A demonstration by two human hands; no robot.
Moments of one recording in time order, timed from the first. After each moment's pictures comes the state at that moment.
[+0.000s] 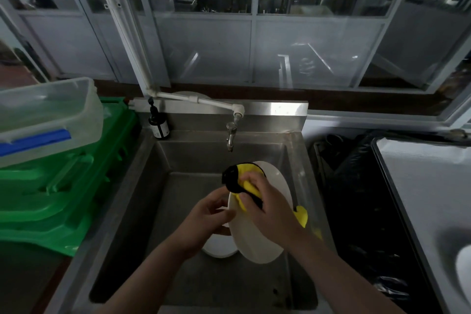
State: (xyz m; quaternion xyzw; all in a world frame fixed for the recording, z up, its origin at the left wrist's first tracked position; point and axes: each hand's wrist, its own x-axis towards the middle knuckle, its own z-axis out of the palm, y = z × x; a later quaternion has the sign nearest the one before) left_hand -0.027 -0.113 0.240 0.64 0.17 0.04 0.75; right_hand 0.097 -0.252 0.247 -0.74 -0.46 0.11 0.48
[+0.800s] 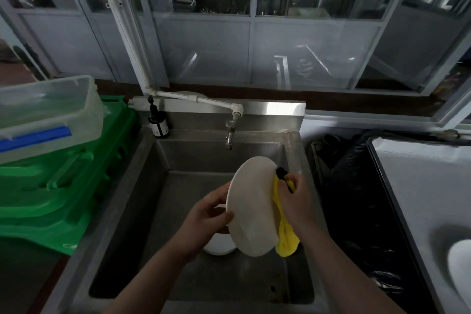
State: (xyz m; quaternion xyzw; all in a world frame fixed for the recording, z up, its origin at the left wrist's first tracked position) left_hand -0.043 -0.122 0.238 0.67 0.15 0.09 0.72; right_hand 0.131 -0.273 0.219 -0.81 -0.10 0.13 0.55
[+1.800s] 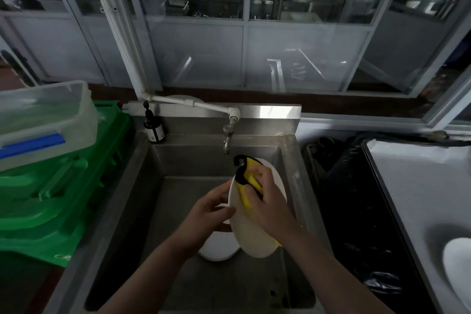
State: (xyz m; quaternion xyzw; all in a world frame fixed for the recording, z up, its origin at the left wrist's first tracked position) left_hand -0.028 -0.110 0.249 0.66 0.15 0.05 0.74; right_hand 0.090 -0.242 0.256 -0.77 -0.34 0.13 0.52
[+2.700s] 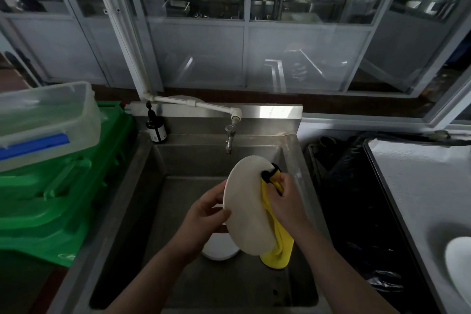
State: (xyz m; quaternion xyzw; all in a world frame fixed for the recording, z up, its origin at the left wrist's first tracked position) left_hand -0.043 -0.111 0.250 0.66 0.16 0.09 0.73; right_hand 0.118 -0.253 0.226 -0.80 -0.16 0.16 0.55
